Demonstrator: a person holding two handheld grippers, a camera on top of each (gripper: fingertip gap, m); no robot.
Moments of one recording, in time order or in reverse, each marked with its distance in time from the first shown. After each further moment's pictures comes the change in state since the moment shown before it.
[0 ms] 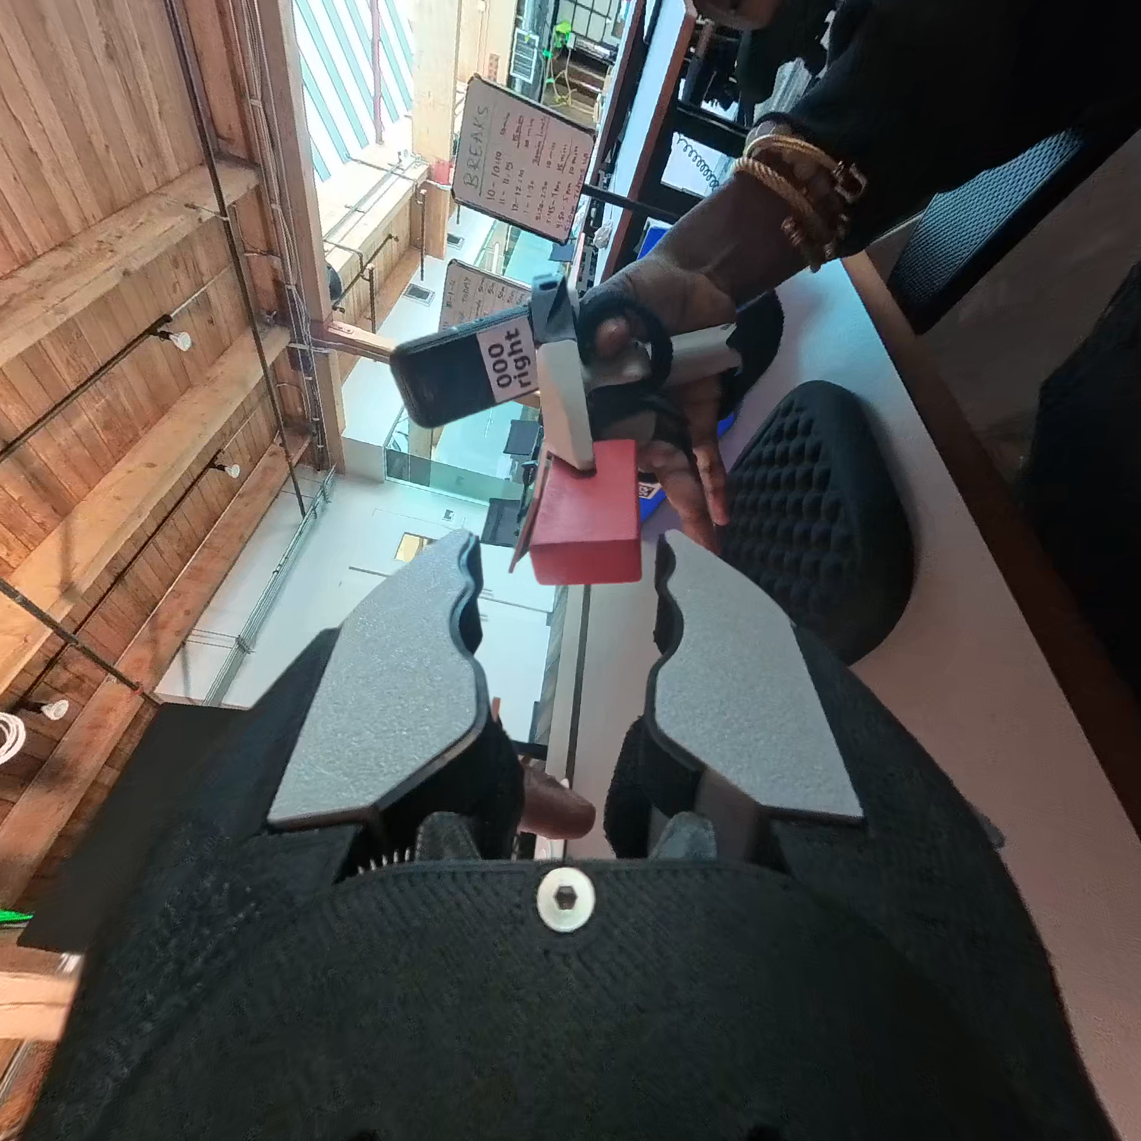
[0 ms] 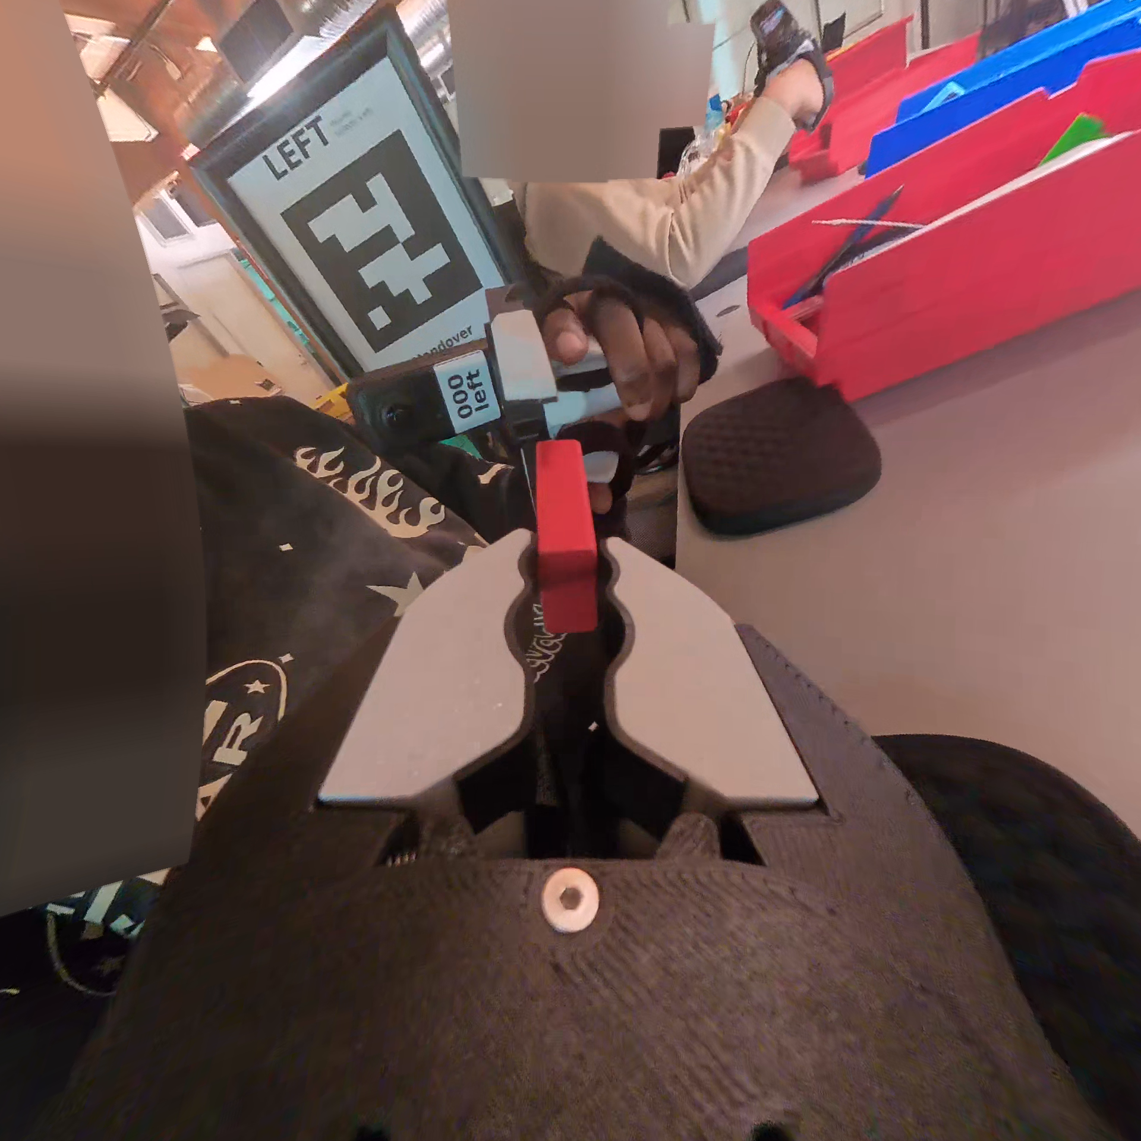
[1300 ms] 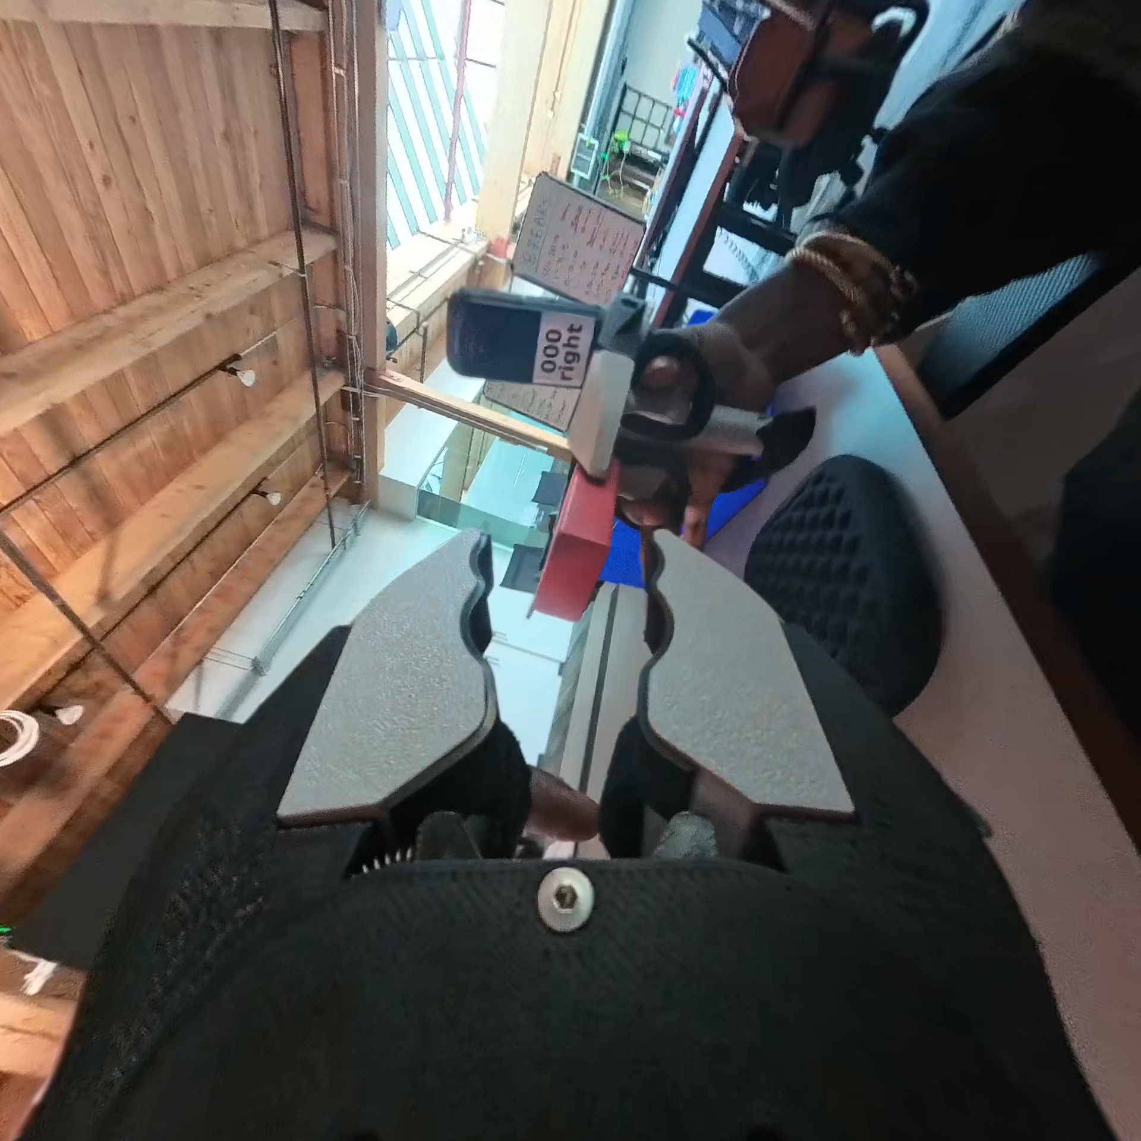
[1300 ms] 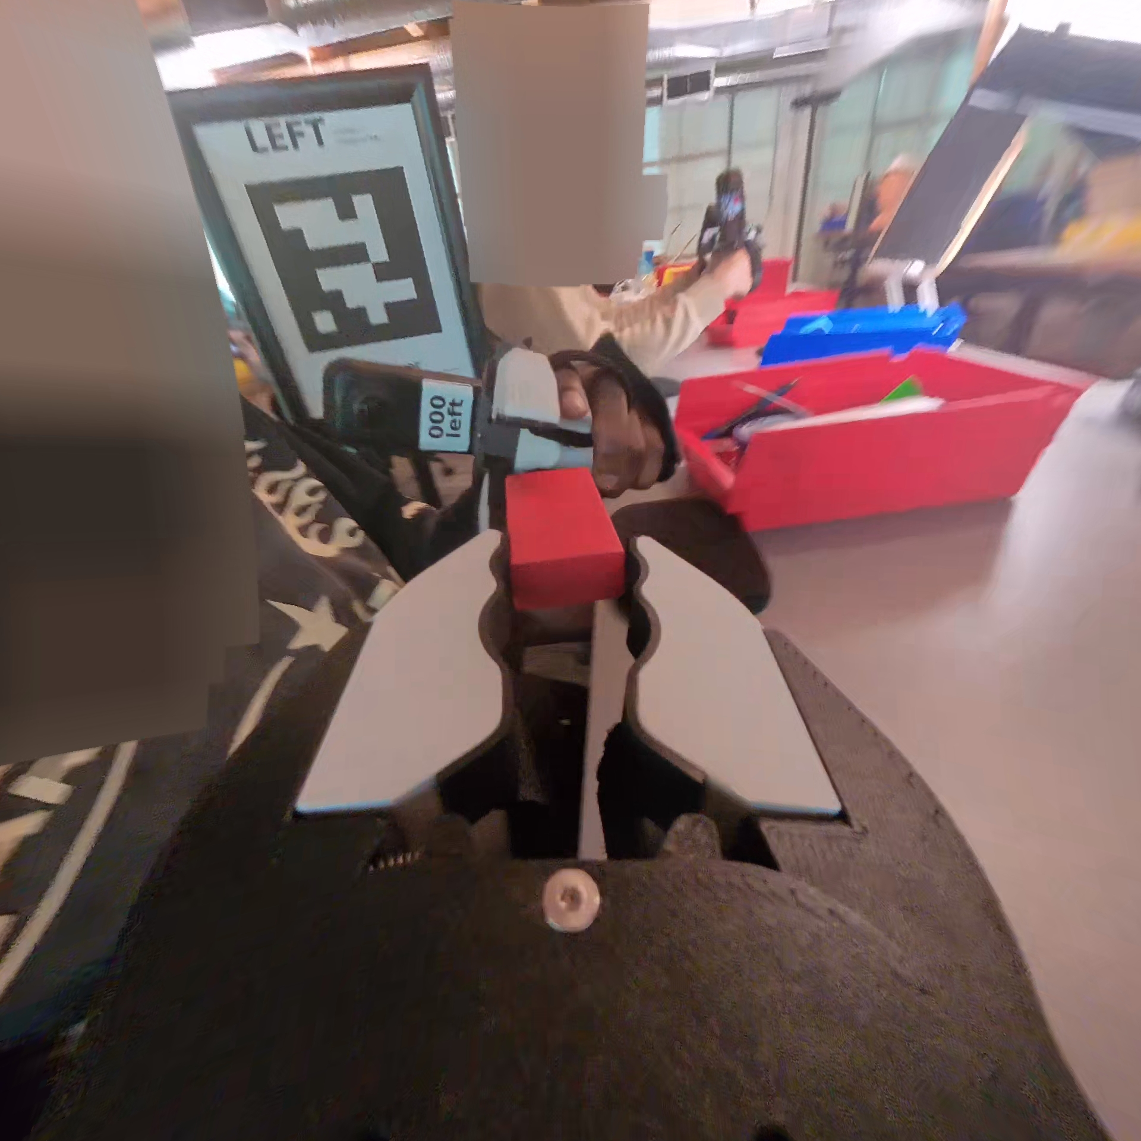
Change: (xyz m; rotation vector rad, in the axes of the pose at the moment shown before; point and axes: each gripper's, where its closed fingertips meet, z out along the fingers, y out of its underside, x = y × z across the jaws) left arm -0.018 -0.016 -0.008 0.103 -0.081 -0.047; right arm -0.010 -0.022 0.004 0.127 0.121 -0.326
